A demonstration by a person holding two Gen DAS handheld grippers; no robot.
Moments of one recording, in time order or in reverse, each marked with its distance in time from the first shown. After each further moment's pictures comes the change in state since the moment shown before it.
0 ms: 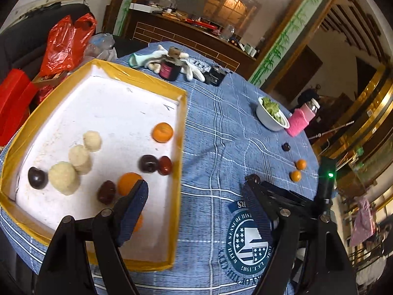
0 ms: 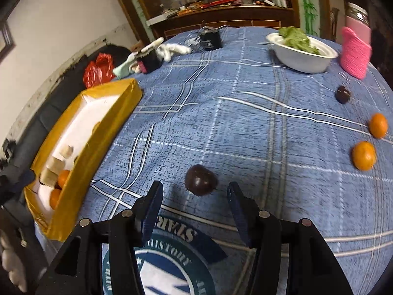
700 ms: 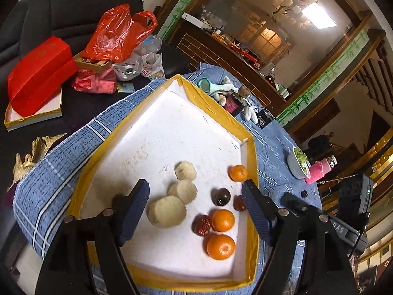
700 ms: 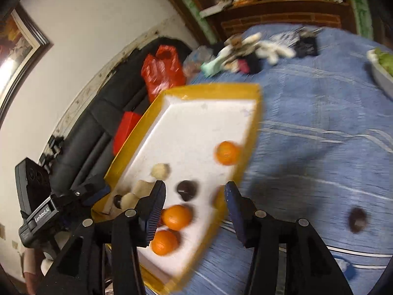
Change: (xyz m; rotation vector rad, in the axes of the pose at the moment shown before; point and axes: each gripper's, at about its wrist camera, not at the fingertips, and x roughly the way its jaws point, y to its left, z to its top) left arm -0.039 0.138 0.019 -0.255 -0.124 0.022; right arm 0.005 0.115 0.047 -0.011 0.025 0.314
